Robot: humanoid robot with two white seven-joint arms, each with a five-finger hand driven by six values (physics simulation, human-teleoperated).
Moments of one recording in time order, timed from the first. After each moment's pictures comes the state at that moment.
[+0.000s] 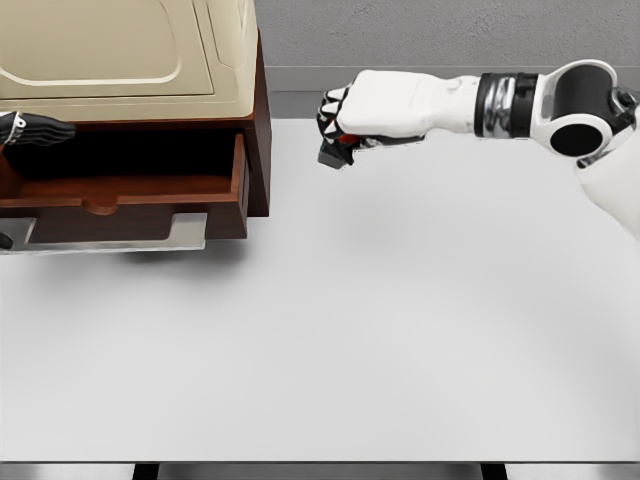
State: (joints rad) left arm -0.62 1.51 -0.66 -1.76 0.79 -0.27 -0.61; right arm -1.02 -0.53 0.76 -1.43 0.39 -0.61 0.61
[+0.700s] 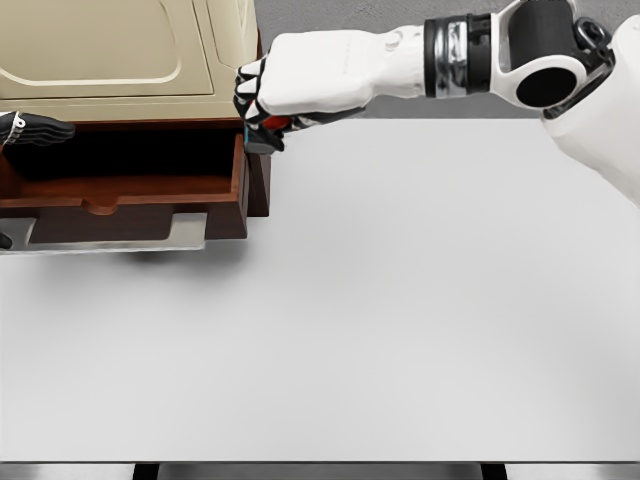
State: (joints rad) left arm -0.62 1.51 -0.66 -1.76 0.79 -0.27 -0.61; right arm -1.22 -0.46 0.90 -1.48 0.24 -0.61 0.61
